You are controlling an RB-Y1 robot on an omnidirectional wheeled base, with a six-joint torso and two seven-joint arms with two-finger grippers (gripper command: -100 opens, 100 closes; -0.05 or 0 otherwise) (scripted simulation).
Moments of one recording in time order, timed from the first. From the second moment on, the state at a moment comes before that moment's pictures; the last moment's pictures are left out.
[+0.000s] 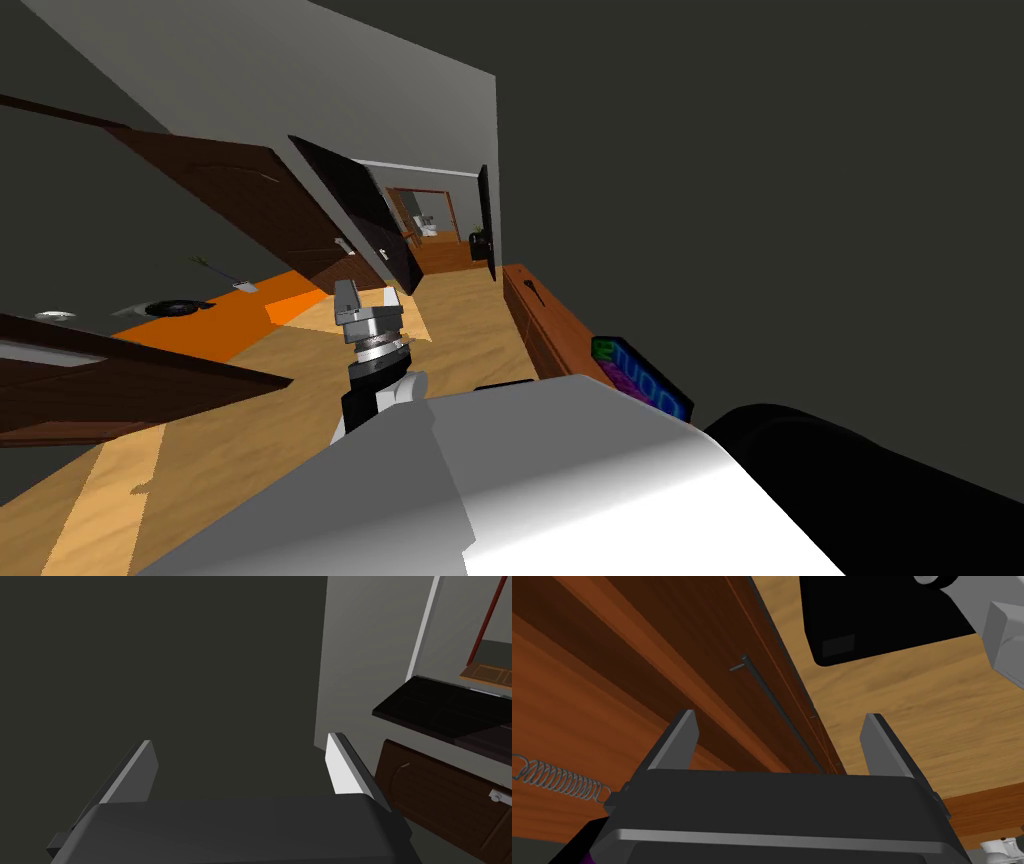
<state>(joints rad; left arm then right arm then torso) 0.47 -0.04 0.04 -2.27 0.06 -0.58 -0.07 0.86 -0.61 0.24 -0.91 0.62 -0.50 0.34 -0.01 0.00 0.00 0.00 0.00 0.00</state>
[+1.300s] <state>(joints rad) 0.47 -0.04 0.04 -2.27 0.06 -0.58 -0.07 0.77 -0.64 0.22 -0.61 0.86 -0.47 0.38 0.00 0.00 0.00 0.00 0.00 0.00</state>
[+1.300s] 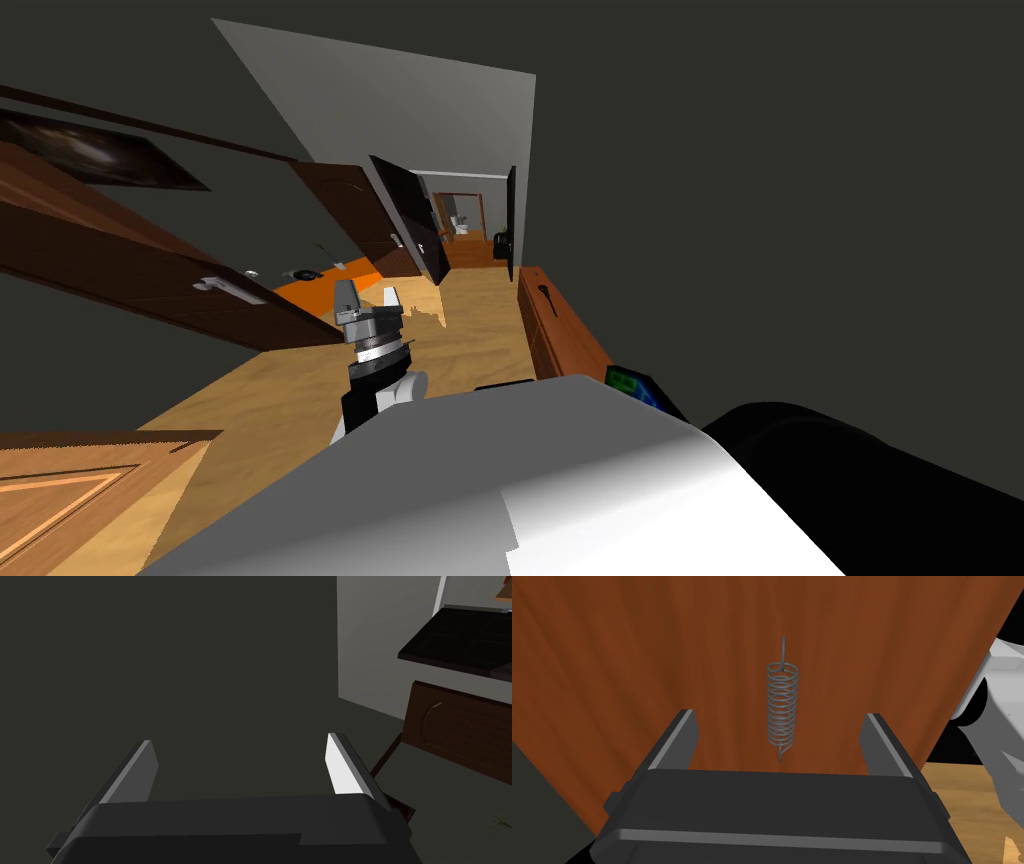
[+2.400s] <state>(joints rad) 0.47 -0.04 0.04 -2.27 0.06 -0.58 -0.07 0.74 -0.61 0.25 -0.60 0.86 -0.43 0.38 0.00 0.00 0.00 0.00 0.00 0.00</state>
